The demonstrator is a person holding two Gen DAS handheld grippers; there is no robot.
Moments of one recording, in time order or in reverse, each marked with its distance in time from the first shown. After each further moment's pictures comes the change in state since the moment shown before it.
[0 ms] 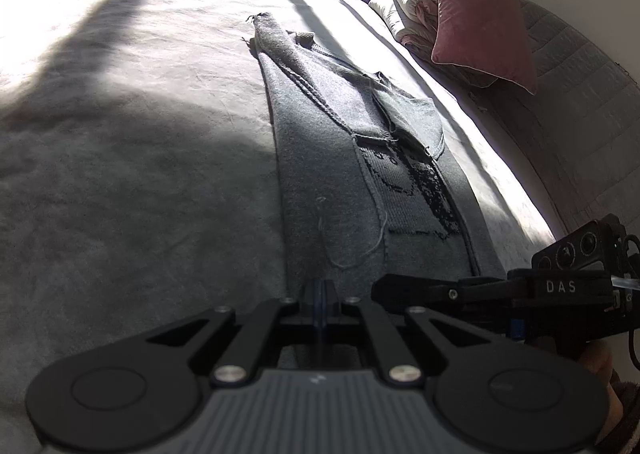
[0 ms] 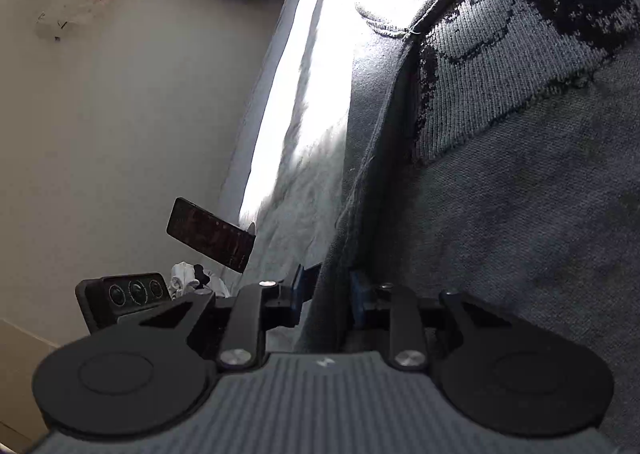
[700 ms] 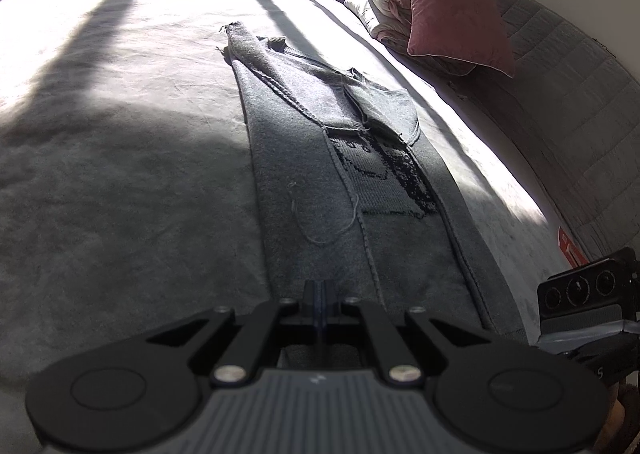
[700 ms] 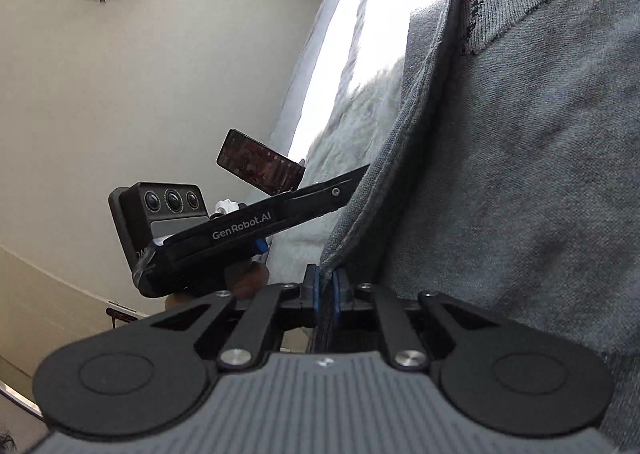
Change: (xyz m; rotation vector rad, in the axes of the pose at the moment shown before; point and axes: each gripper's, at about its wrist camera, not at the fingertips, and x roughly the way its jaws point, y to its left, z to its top) left arm -0.014 -0.019 -0.012 0.089 -0.016 -0.023; right arm -0.008 0.022 -0.048 -0.069 0.076 0.112
